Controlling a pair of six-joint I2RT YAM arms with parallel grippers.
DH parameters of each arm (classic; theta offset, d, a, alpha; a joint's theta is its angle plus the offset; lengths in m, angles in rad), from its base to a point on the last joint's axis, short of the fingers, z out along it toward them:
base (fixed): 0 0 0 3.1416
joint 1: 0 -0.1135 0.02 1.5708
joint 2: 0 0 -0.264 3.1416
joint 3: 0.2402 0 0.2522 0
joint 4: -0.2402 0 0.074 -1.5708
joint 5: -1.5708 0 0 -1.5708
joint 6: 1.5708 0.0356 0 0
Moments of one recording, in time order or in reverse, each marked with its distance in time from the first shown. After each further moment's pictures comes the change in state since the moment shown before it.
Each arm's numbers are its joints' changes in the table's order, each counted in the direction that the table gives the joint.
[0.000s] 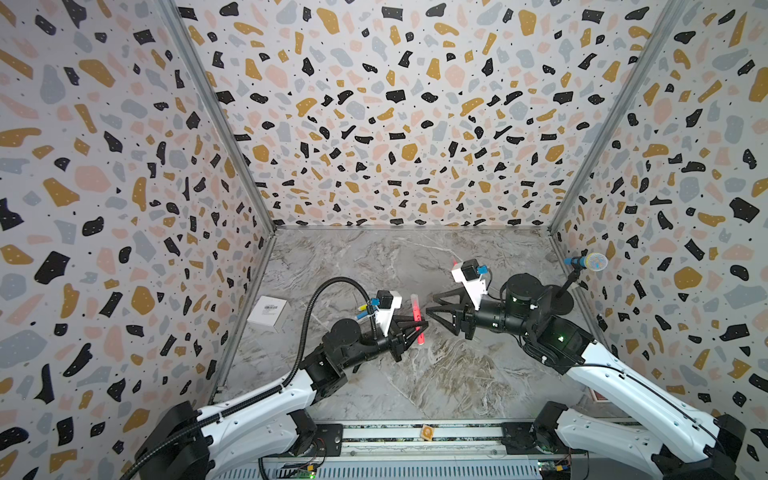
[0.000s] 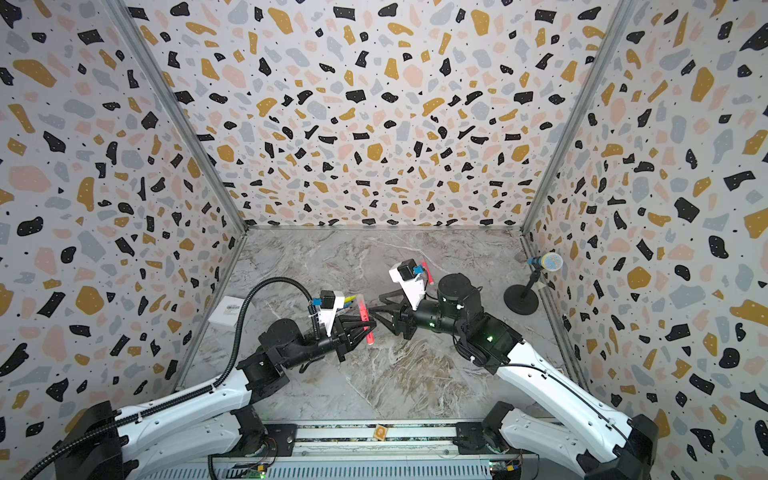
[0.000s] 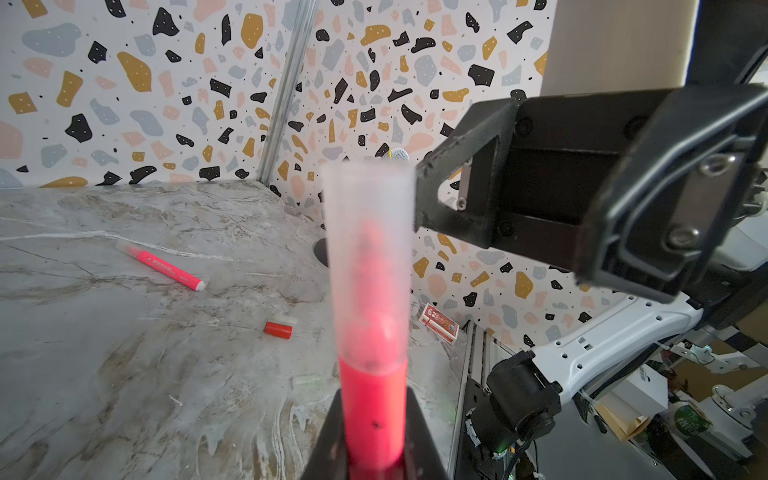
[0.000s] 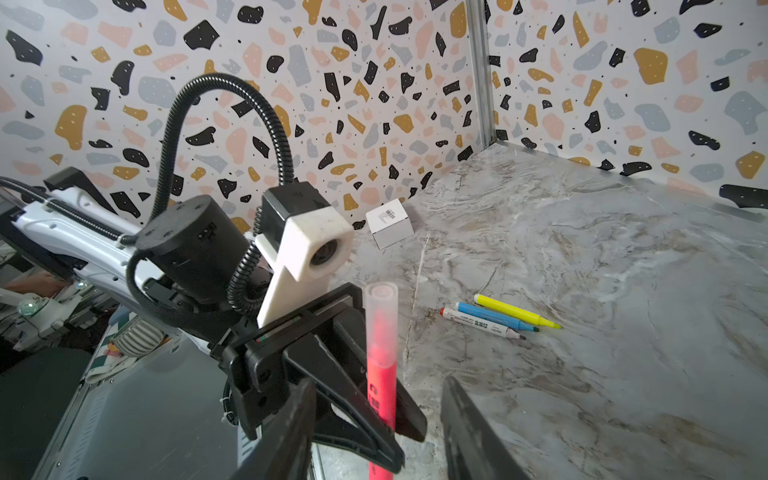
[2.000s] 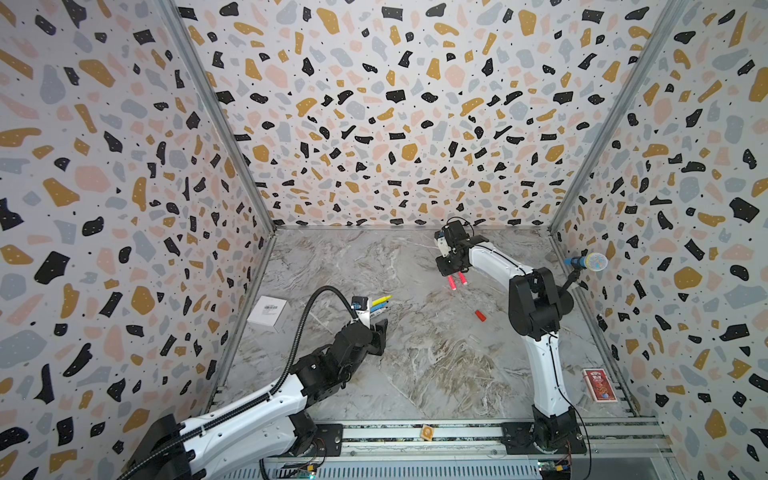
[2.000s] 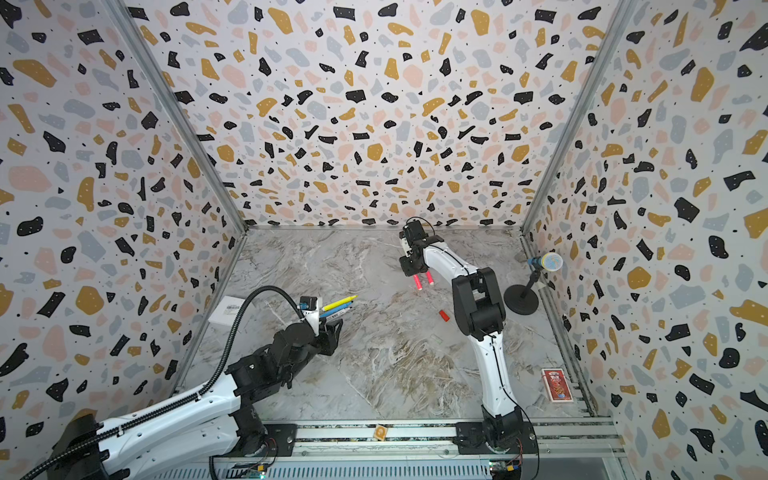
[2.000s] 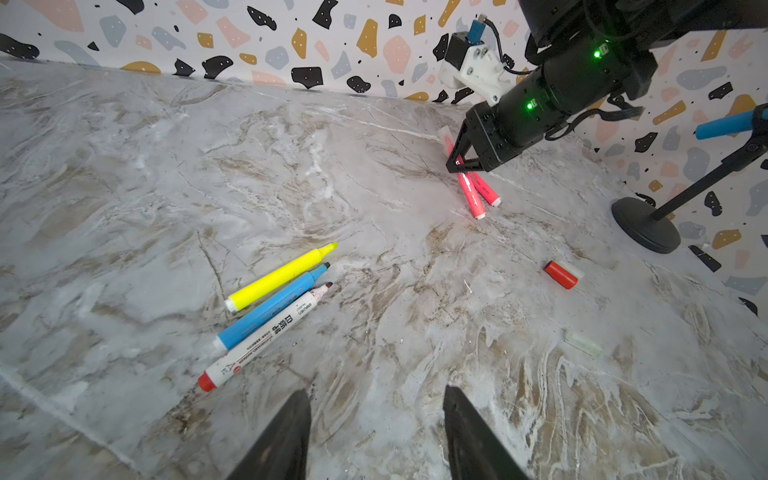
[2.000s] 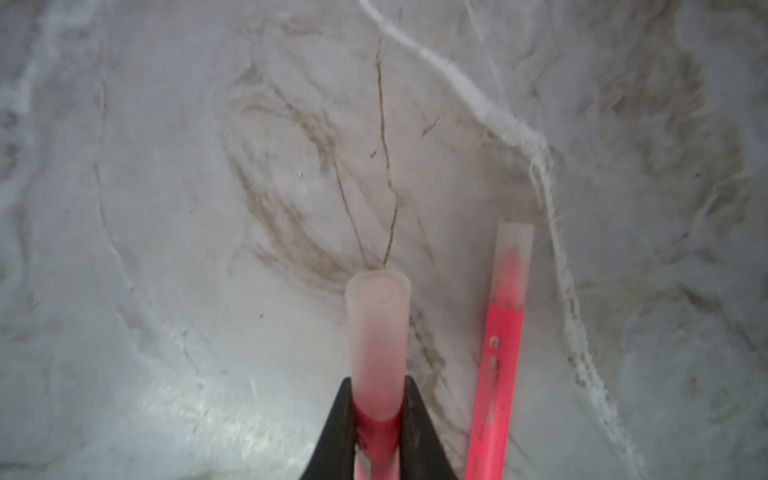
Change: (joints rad) left arm 0.021 -0.087 0.024 -0.614 0.717 -0.031; right arm 0.376 1.324 0.996 -0.519 -0.504 -0.307
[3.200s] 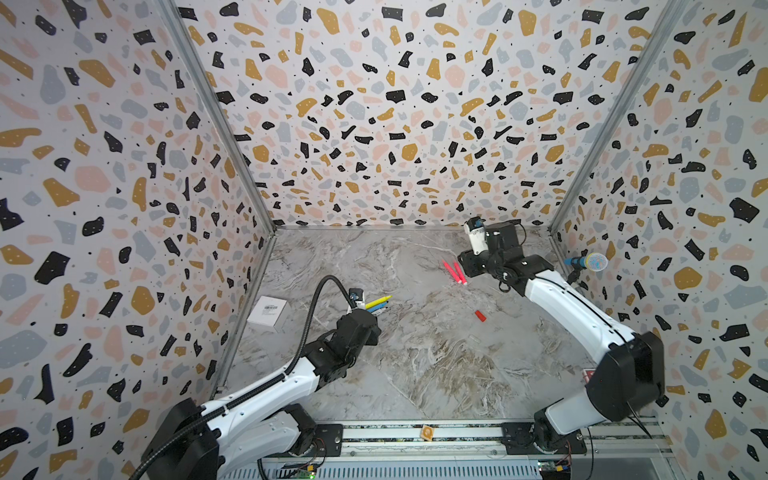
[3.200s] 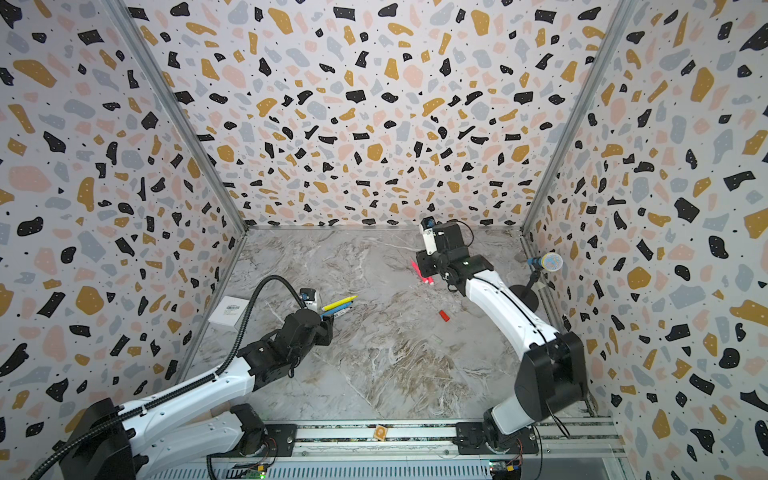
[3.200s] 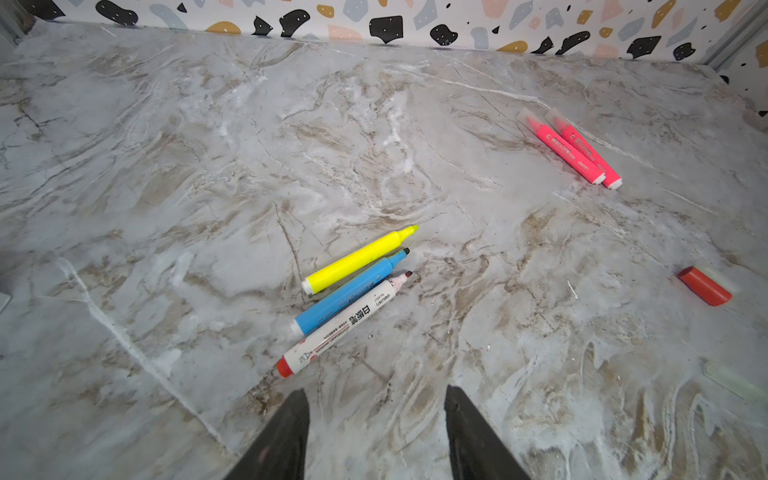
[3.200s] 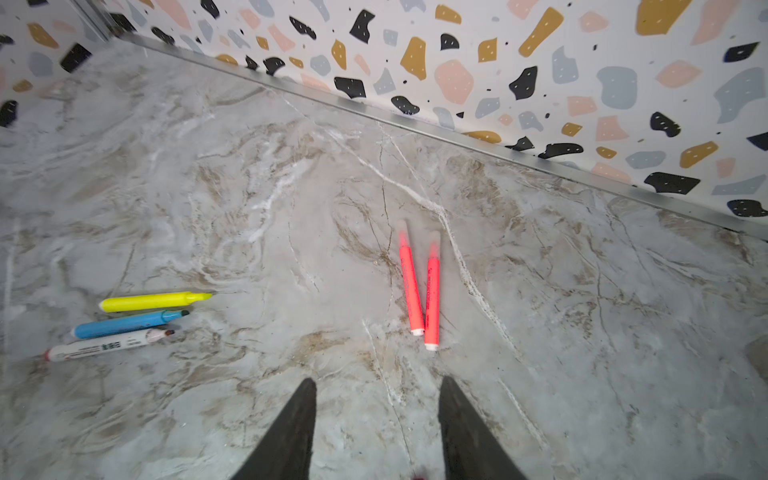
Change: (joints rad) left arm -0.142 0.174 0.089 -0.093 0.026 0.014; right arm 0.006 -0.841 -0.675 0.274 0.069 0.088
